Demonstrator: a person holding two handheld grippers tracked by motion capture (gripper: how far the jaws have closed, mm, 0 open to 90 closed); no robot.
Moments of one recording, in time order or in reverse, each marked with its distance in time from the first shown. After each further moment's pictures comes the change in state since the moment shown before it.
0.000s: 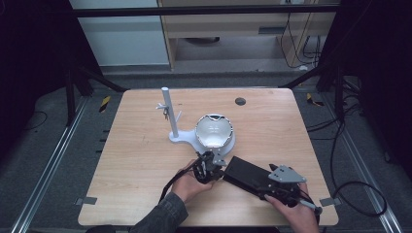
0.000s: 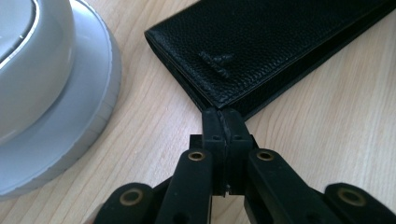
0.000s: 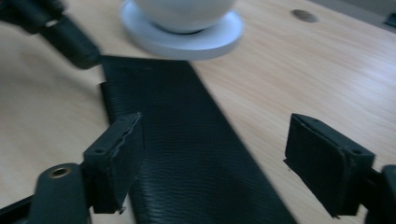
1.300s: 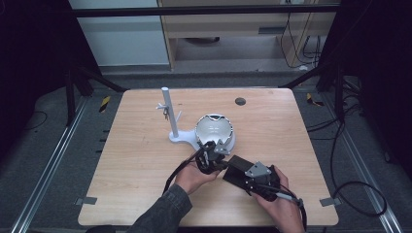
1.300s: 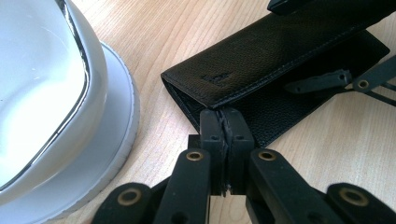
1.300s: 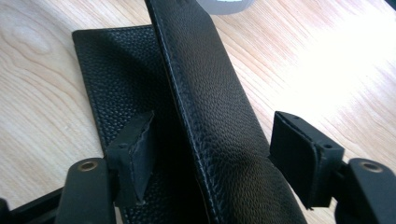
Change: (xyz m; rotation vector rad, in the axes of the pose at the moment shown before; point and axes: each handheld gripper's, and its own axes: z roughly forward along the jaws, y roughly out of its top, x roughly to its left) left arm 0.010 0.024 -0.010 -0.040 -0.009 -0.026; right arm 0.025 0.021 0.038 0.273 -0.135 -0.178
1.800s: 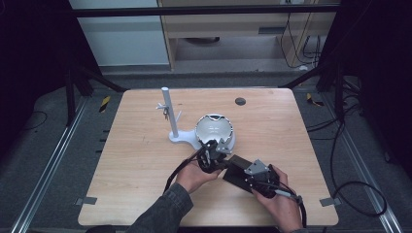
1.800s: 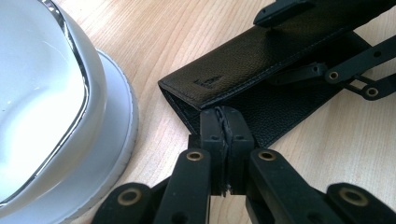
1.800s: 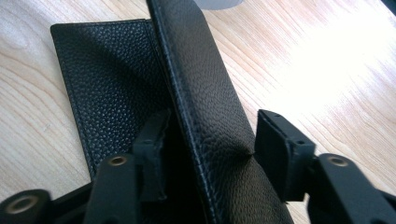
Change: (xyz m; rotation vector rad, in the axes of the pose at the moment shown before) left arm -0.002 0.007 -0.002 -0.001 -0.005 0.013; right arm -0.003 0.004 0.004 0.030 -0.018 -0.014
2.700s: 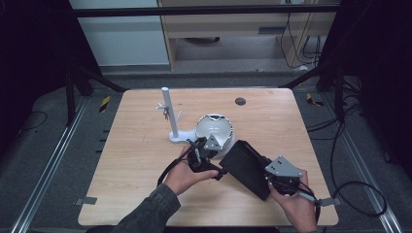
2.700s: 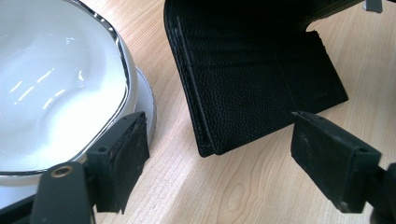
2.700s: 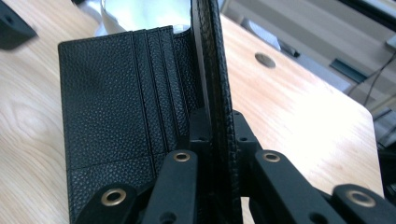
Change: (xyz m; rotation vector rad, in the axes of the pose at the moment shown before) left arm 0.003 -0.006 -0.034 -0.084 0.032 -0.046; right arm -0.037 -0.011 -0.047 -0.366 -0.011 0.085
